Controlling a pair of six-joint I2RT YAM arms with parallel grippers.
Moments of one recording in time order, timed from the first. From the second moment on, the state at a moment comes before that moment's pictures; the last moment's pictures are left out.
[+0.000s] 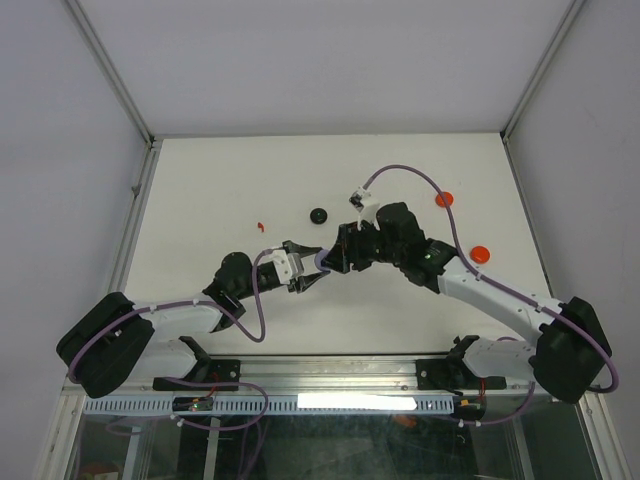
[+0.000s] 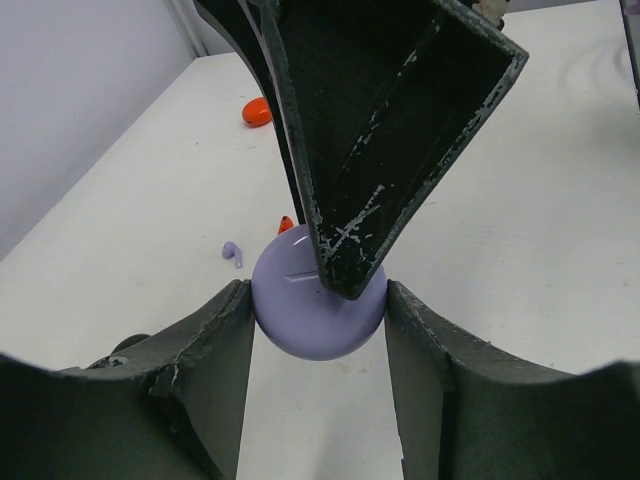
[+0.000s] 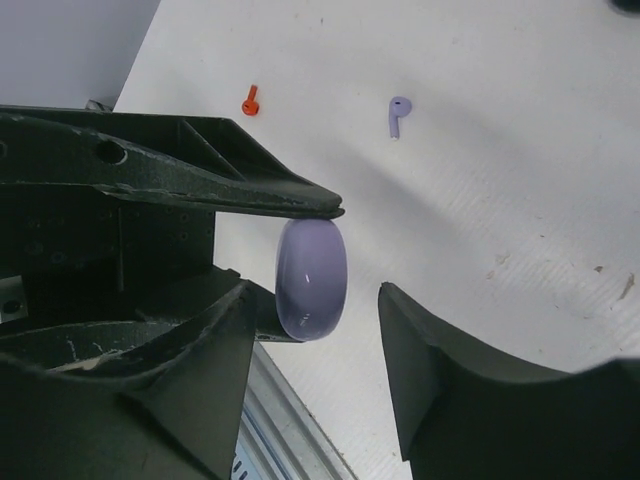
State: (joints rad) left arm -0.75 1.24 0.29 1.00 0.47 0.27; right arm 0.76 1.20 0.82 -0.13 -0.33 0.49
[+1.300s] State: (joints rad) left arm -0.65 1.20 0.28 1.01 0.78 -0.01; right arm 0.72 1.11 0.88 -0.28 -0.52 0.11
